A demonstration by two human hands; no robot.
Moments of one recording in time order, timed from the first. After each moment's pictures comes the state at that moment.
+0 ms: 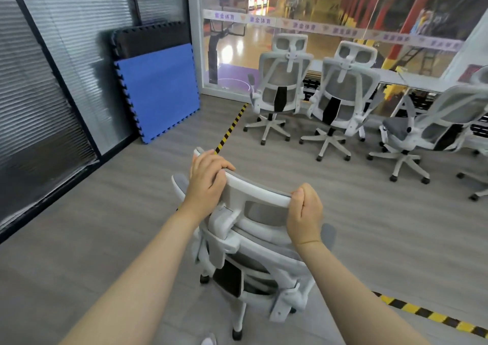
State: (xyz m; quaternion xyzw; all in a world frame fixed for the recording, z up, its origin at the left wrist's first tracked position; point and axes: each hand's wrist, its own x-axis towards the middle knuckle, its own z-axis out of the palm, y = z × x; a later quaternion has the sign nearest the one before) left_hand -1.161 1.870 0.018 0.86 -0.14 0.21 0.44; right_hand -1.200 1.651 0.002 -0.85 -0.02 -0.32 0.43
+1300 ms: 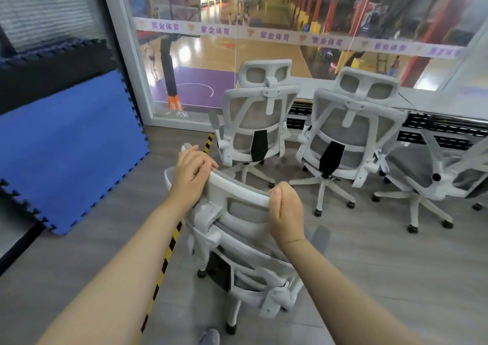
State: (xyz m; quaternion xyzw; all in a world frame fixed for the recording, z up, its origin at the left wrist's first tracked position) left_hand -0.273 1.801 0.034 0.83 -0.21 0.16 0.49; right_hand -0.367 1.593 0.014 -0.87 0.03 -0.29 0.41
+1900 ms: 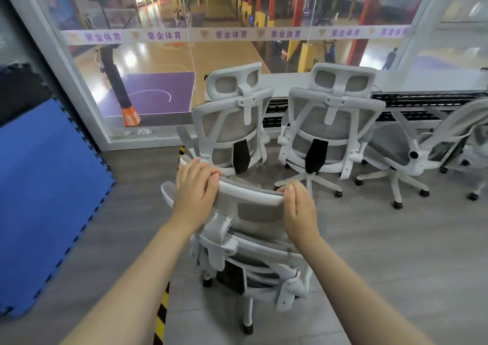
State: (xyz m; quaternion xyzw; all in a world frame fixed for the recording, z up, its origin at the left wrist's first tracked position) left_hand -0.121 1.781 0.046 0.86 -0.29 0.15 0.38; right_hand -0.233 1.581 0.021 -0.84 0.13 -0.31 0.43
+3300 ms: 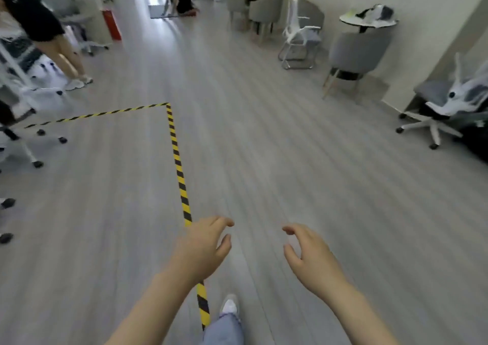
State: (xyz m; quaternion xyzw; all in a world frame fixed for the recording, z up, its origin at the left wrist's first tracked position) left_hand -0.875 1.459 -0.004 0.31 -0.93 -0.16 0.08; right_hand -1.058 1.620 -0.019 -0.46 0.83 -0.24 0.20
